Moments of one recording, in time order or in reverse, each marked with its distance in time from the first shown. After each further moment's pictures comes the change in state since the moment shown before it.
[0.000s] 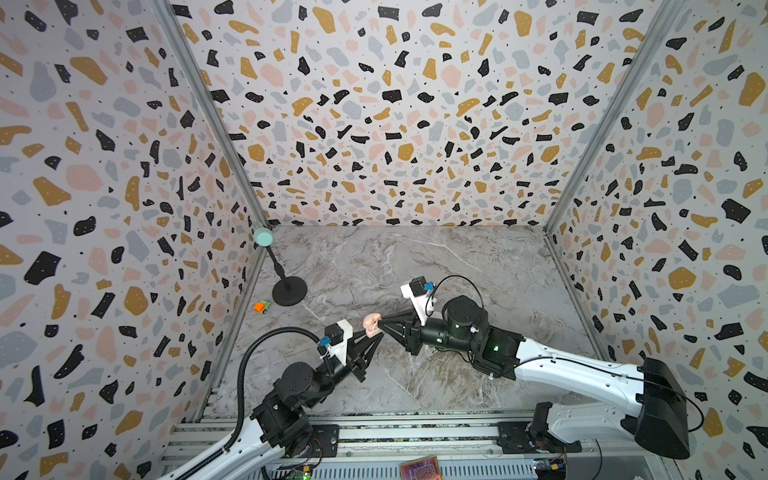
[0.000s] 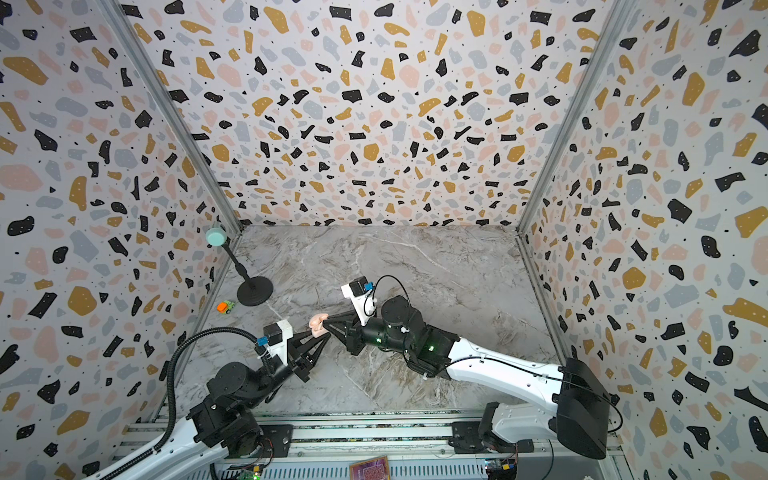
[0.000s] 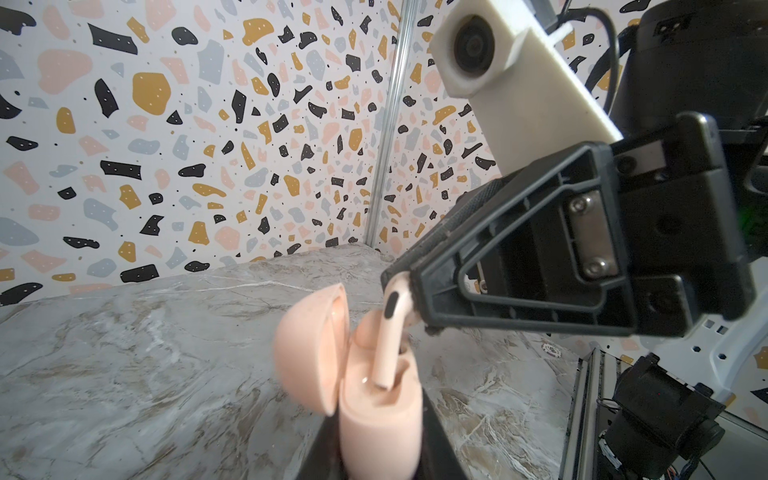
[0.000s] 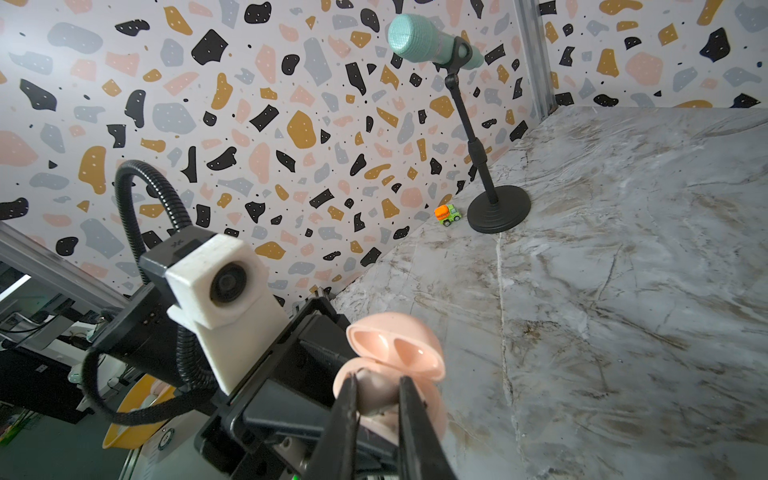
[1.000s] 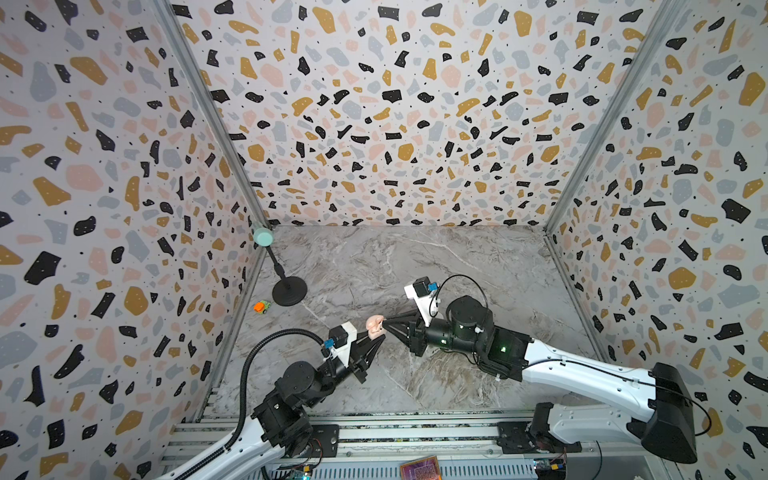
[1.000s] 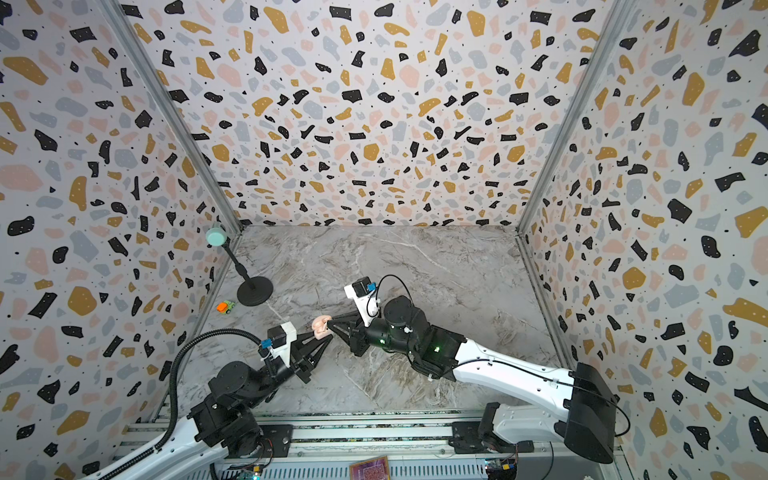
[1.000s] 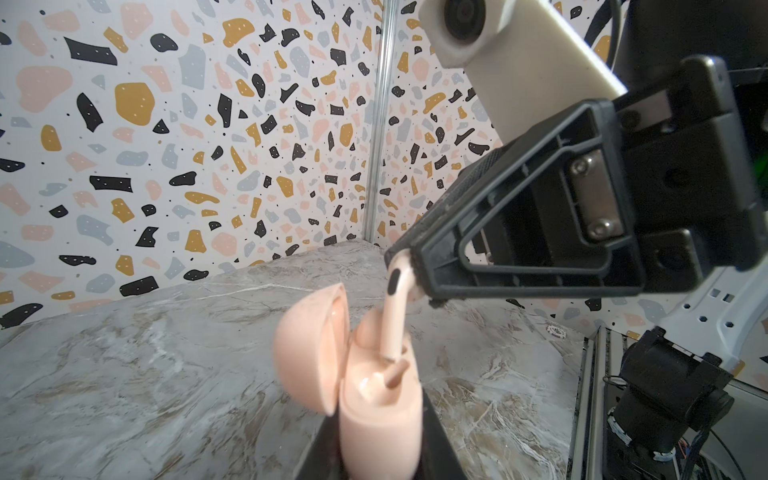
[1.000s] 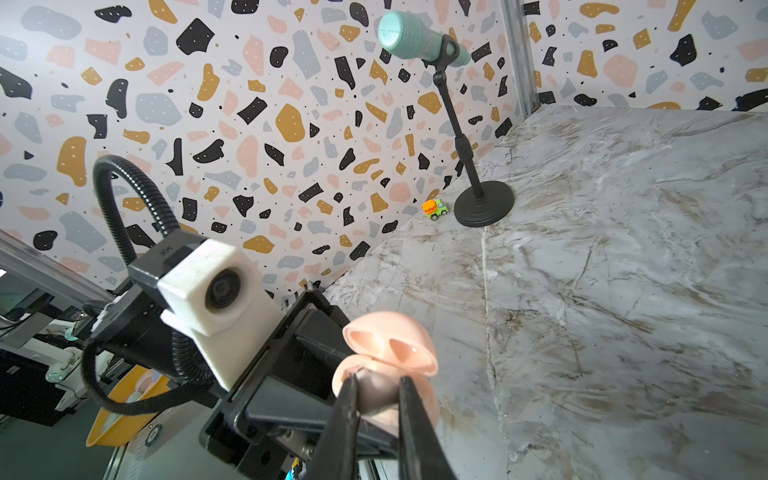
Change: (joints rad) left arm -0.001 0.017 0.000 0.000 0.029 0.064; right arm 0.000 -0.045 0.015 -0.097 0.041 -0.027
